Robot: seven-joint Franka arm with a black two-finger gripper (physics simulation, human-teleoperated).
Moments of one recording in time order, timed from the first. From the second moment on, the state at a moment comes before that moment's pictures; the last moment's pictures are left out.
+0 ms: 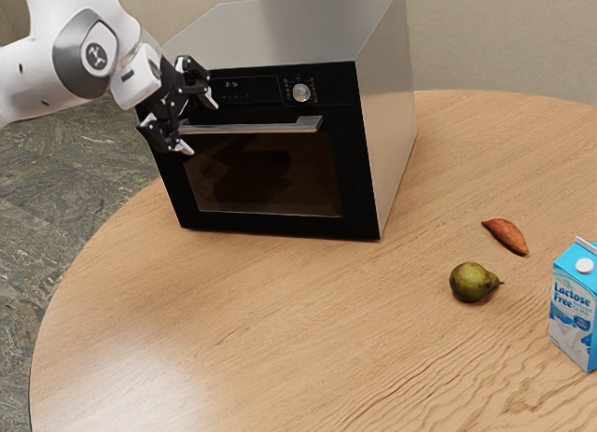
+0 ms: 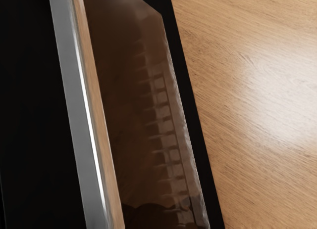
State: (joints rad) arm 0.30 0.26 0.07 -1.27 -0.21 1.96 1.87
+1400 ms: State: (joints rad) arm 0.31 -0.82 -0.06 -2.37 -0.12 2.28 1.87
